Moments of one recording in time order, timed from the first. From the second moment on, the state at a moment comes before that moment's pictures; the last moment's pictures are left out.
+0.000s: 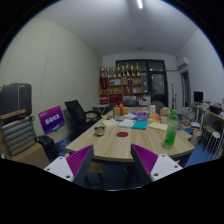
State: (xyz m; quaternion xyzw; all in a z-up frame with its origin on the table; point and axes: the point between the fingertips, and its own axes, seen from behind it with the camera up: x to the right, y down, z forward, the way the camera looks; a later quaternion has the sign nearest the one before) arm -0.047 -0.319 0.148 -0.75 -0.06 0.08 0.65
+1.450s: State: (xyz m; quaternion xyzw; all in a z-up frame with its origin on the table) arm 0.244 -0.031 0.106 -0.72 0.05 -0.13 0.68
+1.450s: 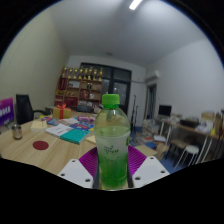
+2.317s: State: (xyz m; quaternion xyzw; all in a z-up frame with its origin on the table) arm -0.125 0.138 0.174 -0.25 -0.65 -0.65 0.30
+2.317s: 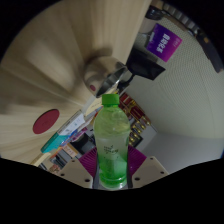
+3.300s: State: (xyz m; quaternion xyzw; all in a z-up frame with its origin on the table) arm -0.063 0.160 0.087 -0.73 -0.05 0.07 0.67
